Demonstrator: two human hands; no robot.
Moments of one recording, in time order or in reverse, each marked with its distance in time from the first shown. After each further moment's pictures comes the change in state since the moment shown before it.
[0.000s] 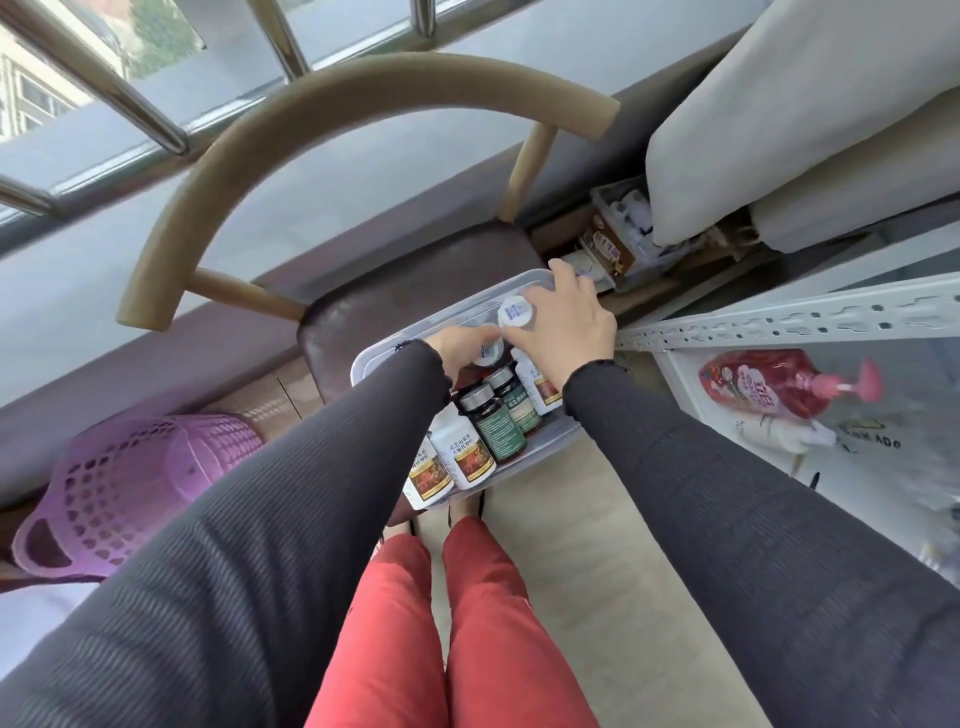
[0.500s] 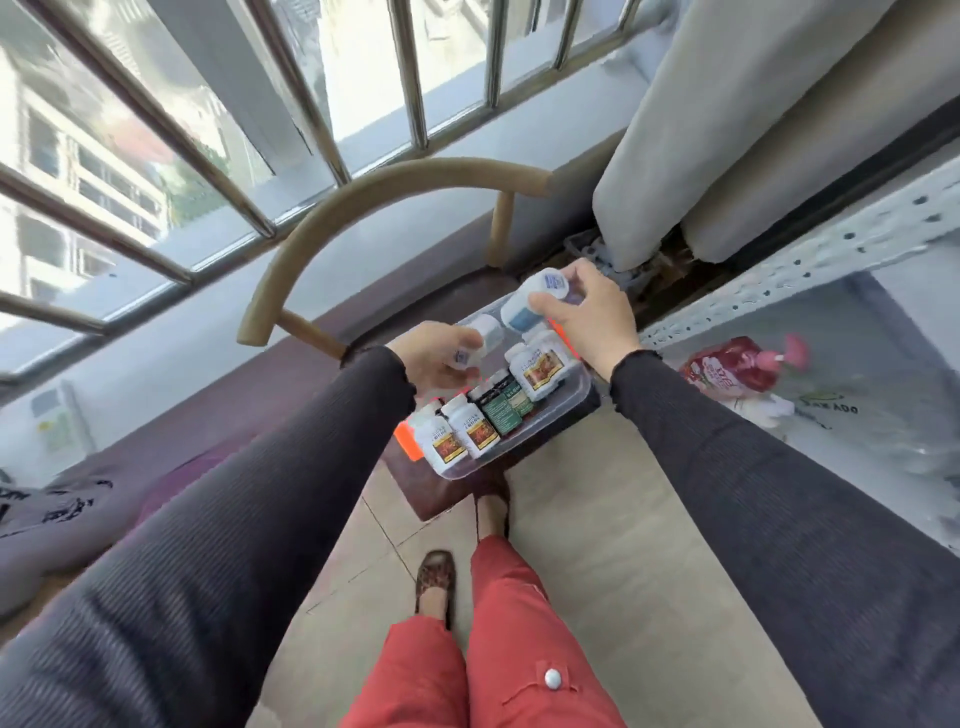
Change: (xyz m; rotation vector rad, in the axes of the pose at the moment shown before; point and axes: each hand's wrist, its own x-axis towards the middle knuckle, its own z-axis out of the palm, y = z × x) left_hand -0.162 0.006 -0.042 -0.027 -0.051 0.220; right_hand -0.083 0.024 -0.103 0.826 0.170 0.113
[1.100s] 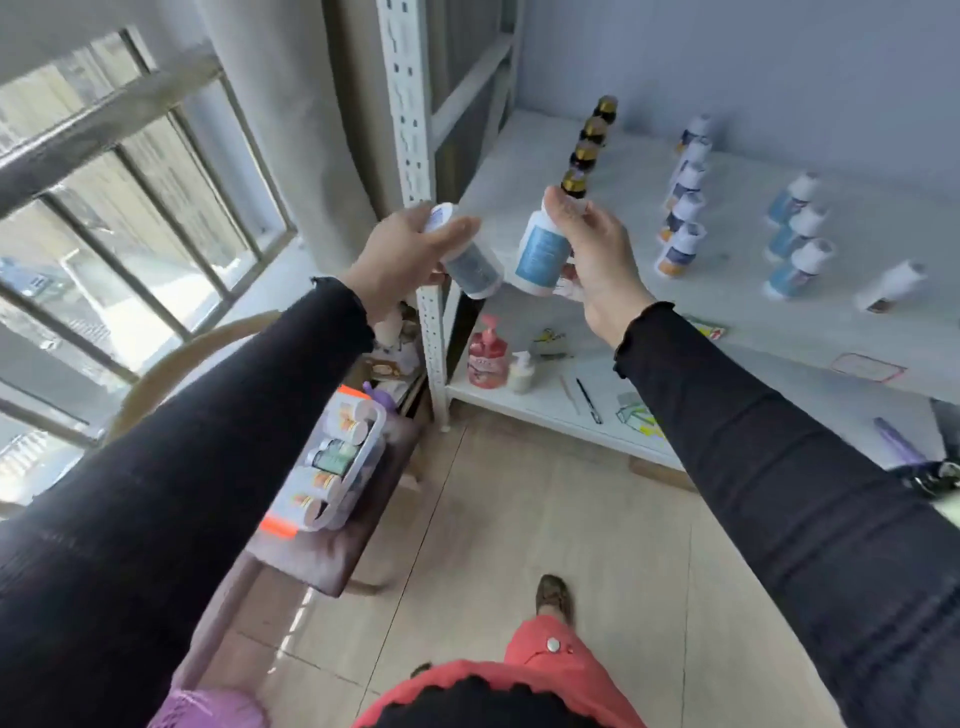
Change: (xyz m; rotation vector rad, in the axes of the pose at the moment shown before) left_hand -0.326 0.062 0.260 0.582 -0.252 1.038; right_hand -0.343 0.008 -0.303 0.823 0.682 -0.054
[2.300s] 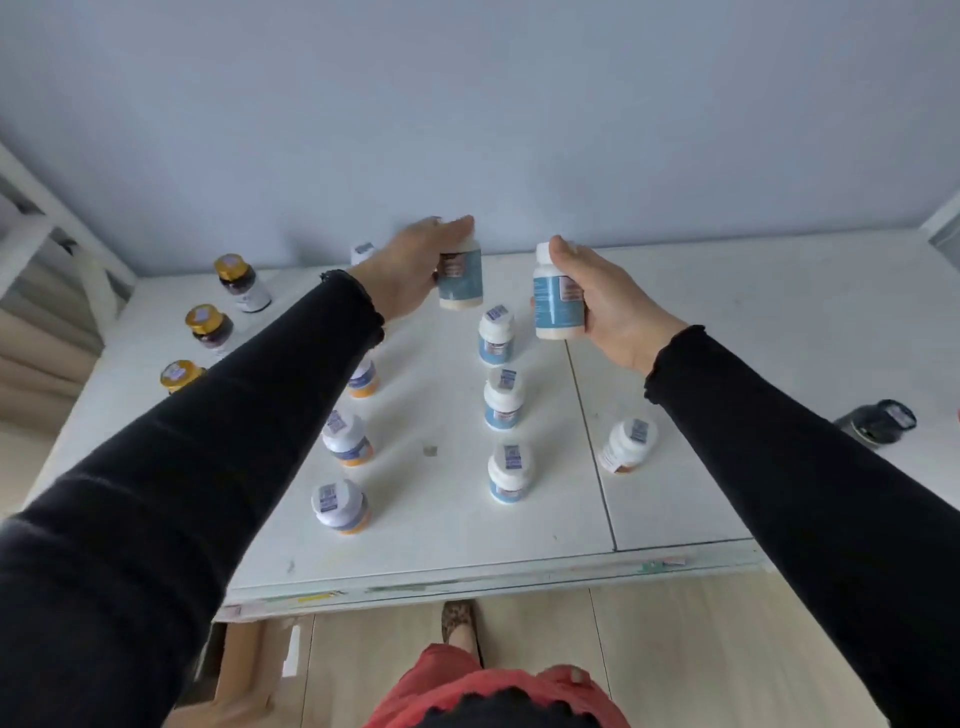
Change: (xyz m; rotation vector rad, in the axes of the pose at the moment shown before) left_hand 0.409 0.207 0.485 -0.303 -0.533 -0.079; right_hand 0.291 -0.011 -0.495 0.082 0.133 0.210
